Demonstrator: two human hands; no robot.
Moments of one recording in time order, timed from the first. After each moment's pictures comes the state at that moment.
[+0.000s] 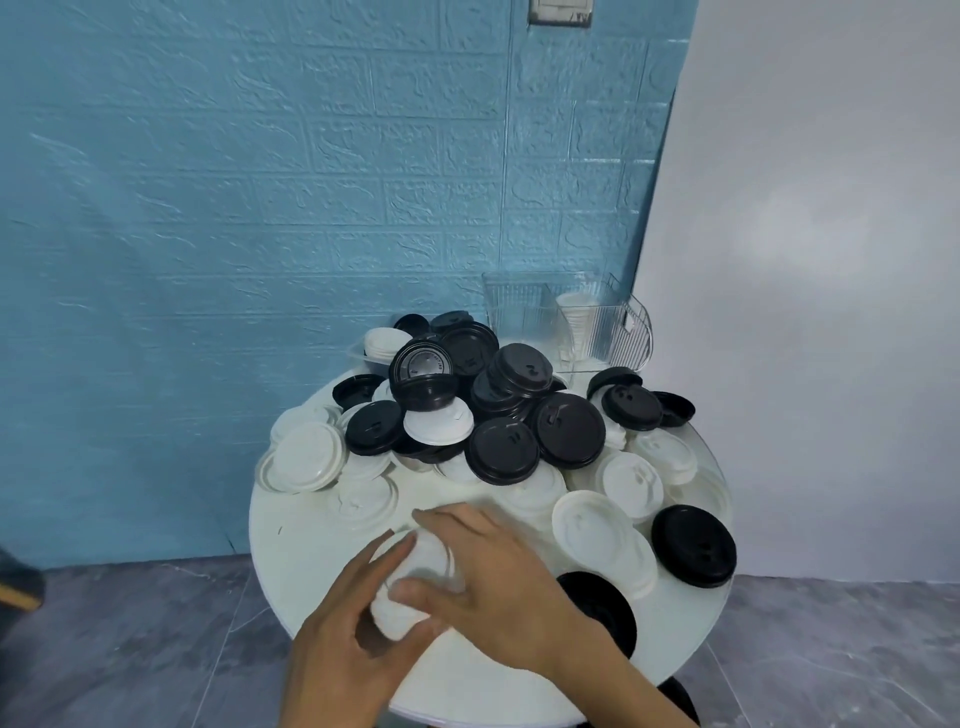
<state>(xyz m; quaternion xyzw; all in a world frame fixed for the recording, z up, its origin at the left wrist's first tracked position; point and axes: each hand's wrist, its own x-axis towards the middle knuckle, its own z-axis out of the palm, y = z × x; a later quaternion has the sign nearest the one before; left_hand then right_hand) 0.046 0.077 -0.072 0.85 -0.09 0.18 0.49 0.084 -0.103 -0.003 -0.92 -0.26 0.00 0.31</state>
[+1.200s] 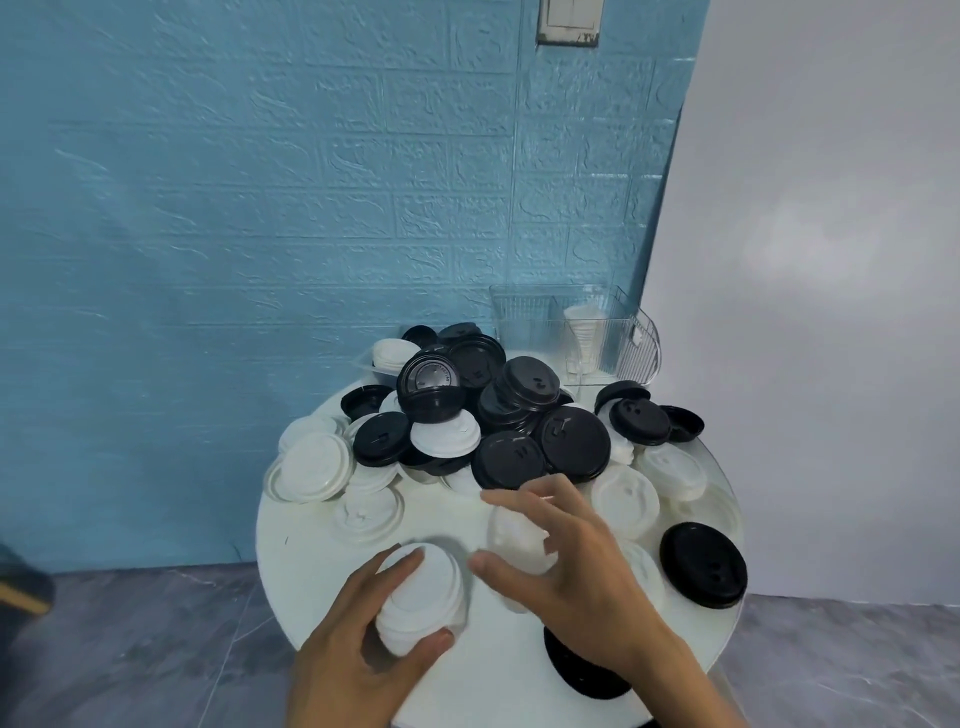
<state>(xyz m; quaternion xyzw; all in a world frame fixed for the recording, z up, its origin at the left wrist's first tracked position) 0.042 0.075 -0.064 0.87 -0.06 0.17 0.46 0.080 -0.152 0.016 -0.89 -0.17 -0.10 0.41</state>
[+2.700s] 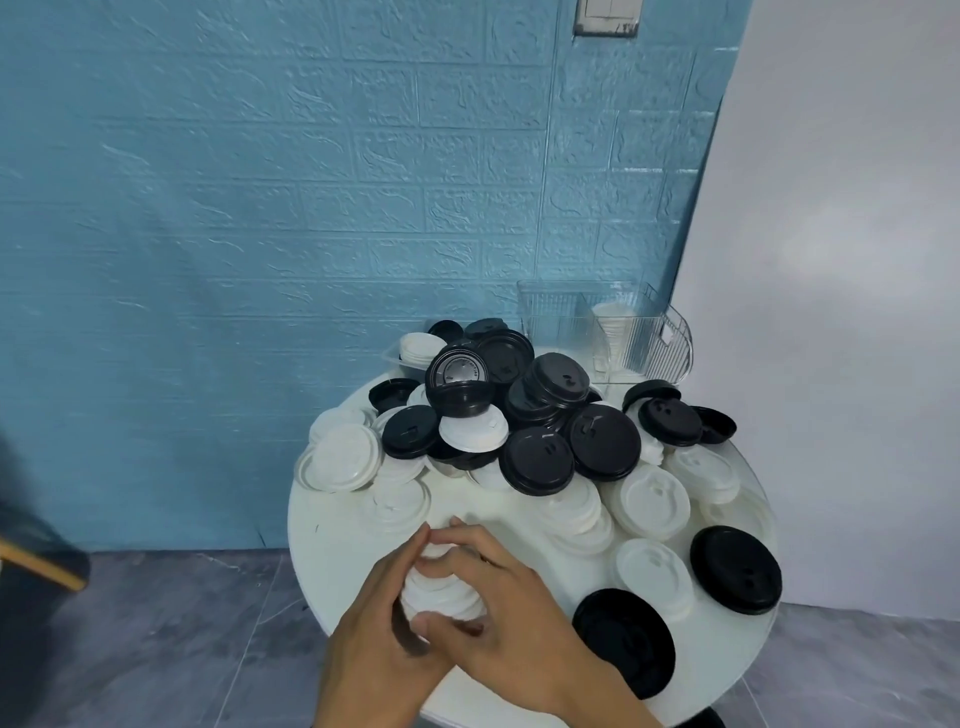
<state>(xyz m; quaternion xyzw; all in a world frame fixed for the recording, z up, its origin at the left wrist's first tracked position) 0.045 0.073 -0.061 0.84 -0.03 0.14 0.53 0.075 -0.089 -0.025 -0.86 -0.28 0.01 0.43</state>
